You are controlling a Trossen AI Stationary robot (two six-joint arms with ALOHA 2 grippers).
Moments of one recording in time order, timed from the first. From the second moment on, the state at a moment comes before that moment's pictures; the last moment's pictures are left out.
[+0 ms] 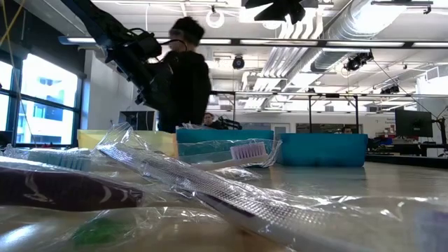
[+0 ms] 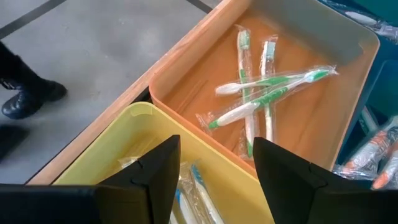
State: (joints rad) left arm 0.88 1.43 0.98 -0.28 0.27 0.10; right arm -0.24 1.28 1.19 -0.12 0.21 0.06
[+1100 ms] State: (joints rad) left arm 0.78 1.22 0.98 -0.26 0.28 0.40; right arm -0.24 1.28 1.19 -0.12 0.21 0.08
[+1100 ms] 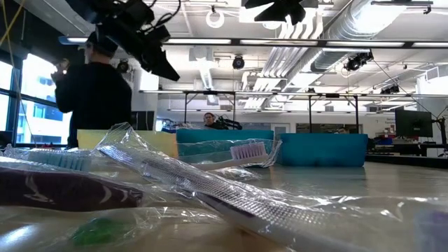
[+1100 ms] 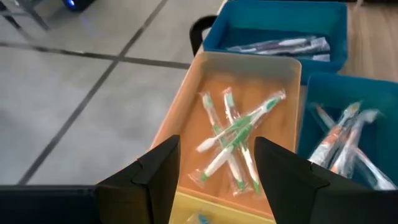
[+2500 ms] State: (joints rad) left arm 0.38 0.55 0.54 -0.14 0.27 0.28; right arm -0.24 1.28 1.19 -0.12 0.21 0.08
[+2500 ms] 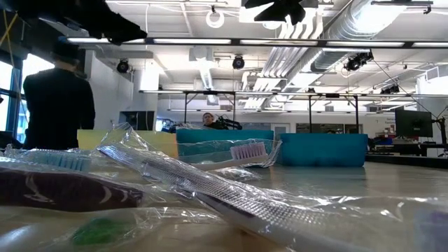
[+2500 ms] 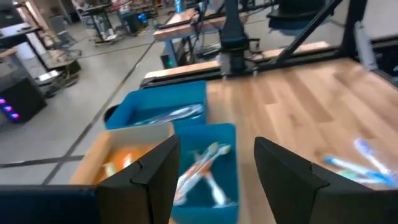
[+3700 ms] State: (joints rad) left arm 0.20 0.60 0.53 -0.01 0.23 0.13; right arm -0.24 1.28 1.19 -0.12 0.20 0.17
